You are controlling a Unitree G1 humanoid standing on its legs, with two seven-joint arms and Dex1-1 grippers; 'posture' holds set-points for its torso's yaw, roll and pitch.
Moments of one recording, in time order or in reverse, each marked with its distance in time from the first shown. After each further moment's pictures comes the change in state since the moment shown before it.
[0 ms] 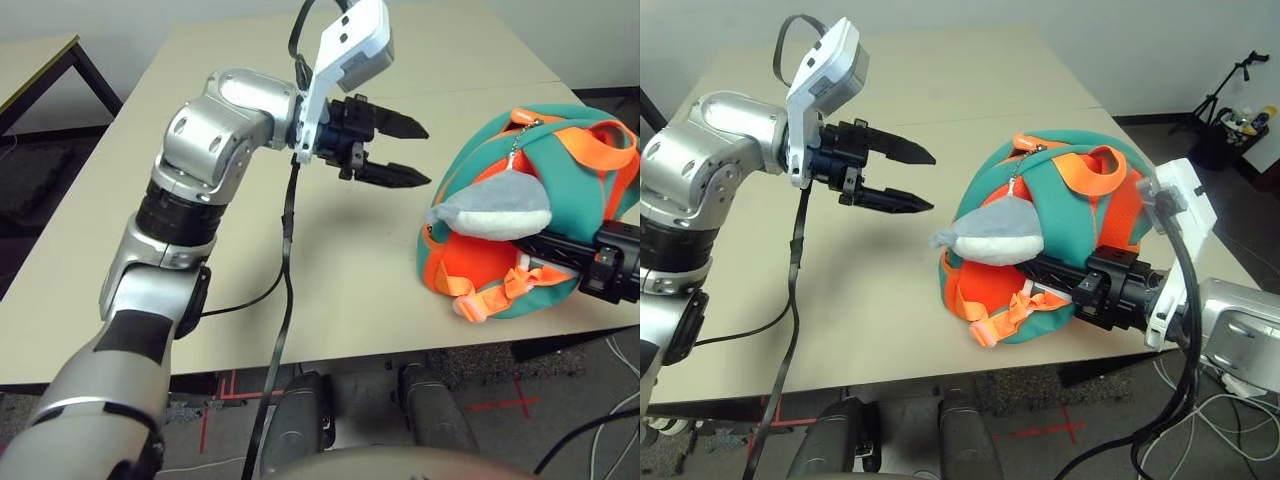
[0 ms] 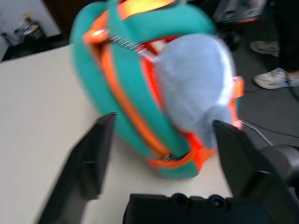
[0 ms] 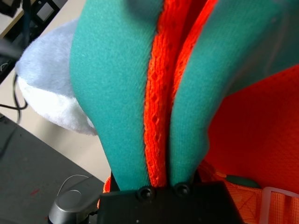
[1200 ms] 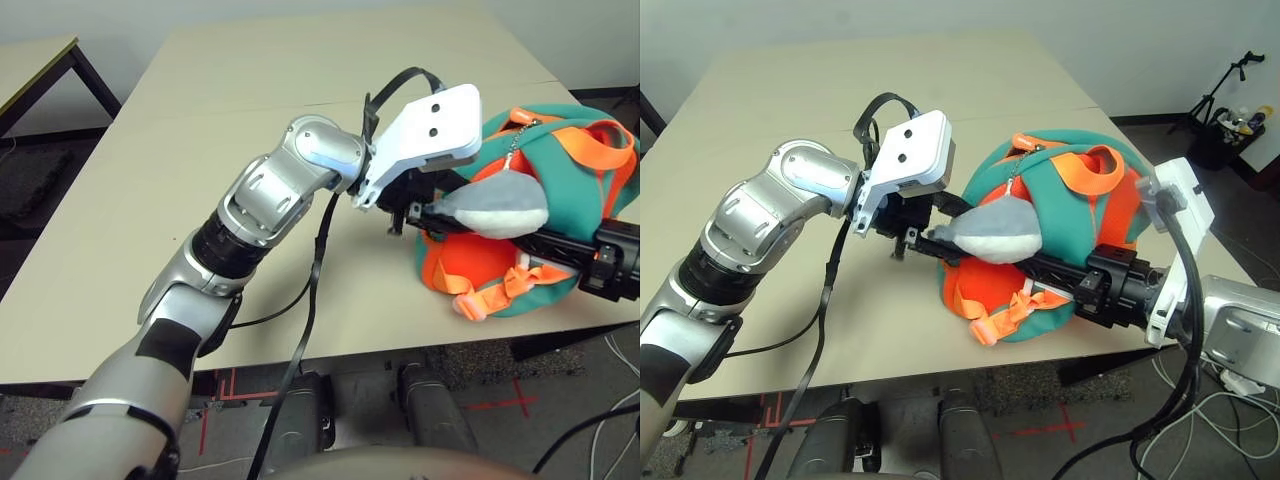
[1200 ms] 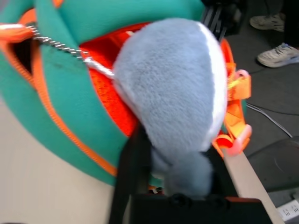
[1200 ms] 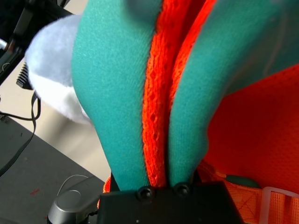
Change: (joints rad) left arm 0.044 -0.116 -0.169 0.006 0.134 -0.092 0.123; right arm -0.039 0.019 0.026 0.010 -0.023 0.016 0.010
